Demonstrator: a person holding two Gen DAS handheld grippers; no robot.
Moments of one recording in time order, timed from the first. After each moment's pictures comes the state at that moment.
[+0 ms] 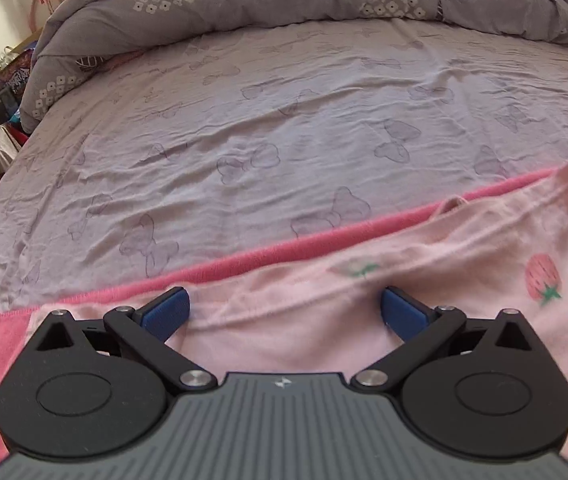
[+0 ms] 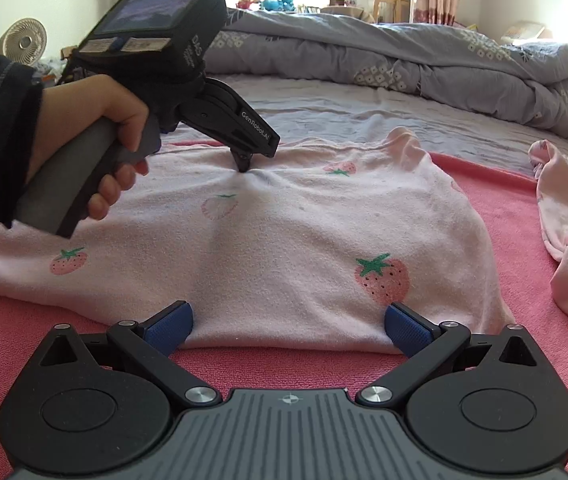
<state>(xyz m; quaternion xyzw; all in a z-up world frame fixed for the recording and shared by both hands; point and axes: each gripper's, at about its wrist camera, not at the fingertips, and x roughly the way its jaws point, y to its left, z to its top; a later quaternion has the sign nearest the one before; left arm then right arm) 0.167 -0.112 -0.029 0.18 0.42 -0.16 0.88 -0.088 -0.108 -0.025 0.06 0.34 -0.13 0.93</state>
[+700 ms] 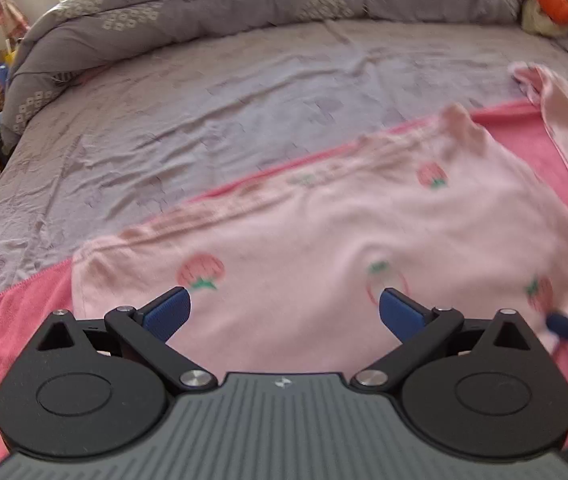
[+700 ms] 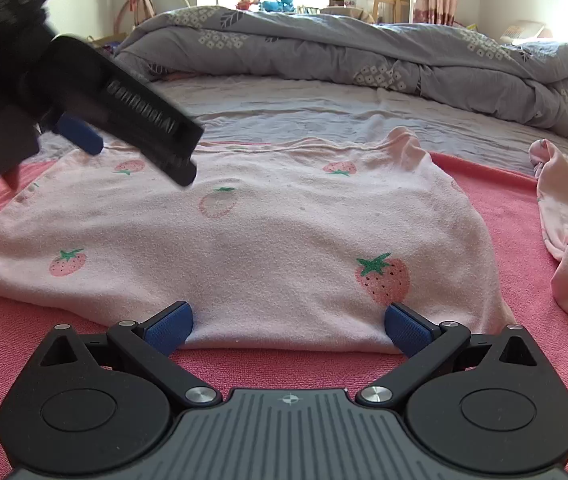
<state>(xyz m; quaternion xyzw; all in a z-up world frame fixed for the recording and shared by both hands) 0.051 -0.054 0.013 0.23 0.42 -0.26 0.84 -0.088 -0.106 -0.024 0.06 0.34 -0.13 0.93</state>
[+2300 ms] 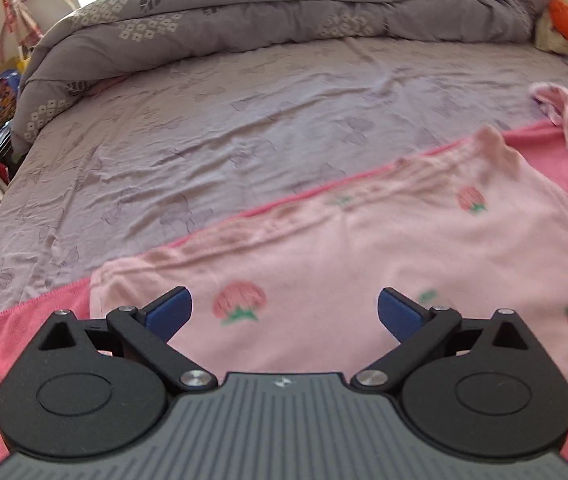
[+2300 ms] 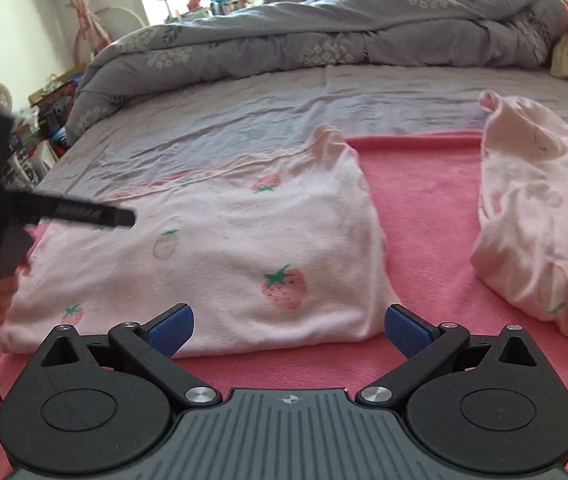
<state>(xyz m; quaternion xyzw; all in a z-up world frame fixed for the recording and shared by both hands) 0.070 -0.037 0.012 0.21 0.39 -0.26 0.86 -0.131 -0.196 0.016 0.20 0.37 -0.15 0.90</state>
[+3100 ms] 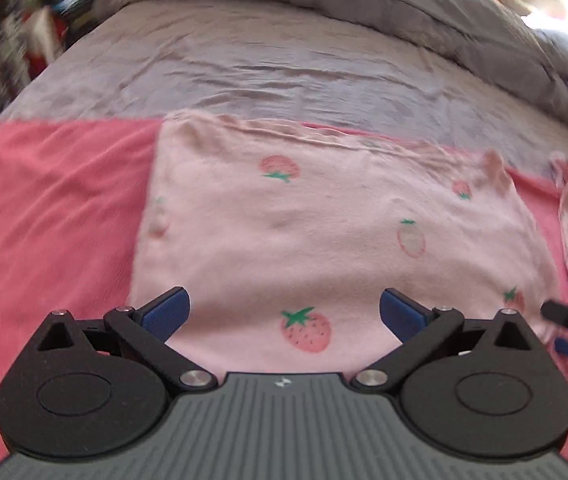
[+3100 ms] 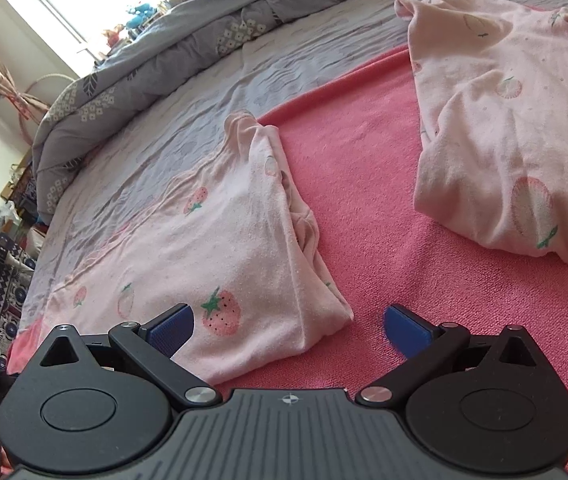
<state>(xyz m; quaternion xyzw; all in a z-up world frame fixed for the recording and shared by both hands) 0.018 0.055 0.042 -0.05 0.48 -0.12 0.87 -0.127 -0.252 -0.014 0.36 0.36 -0.17 0.84</state>
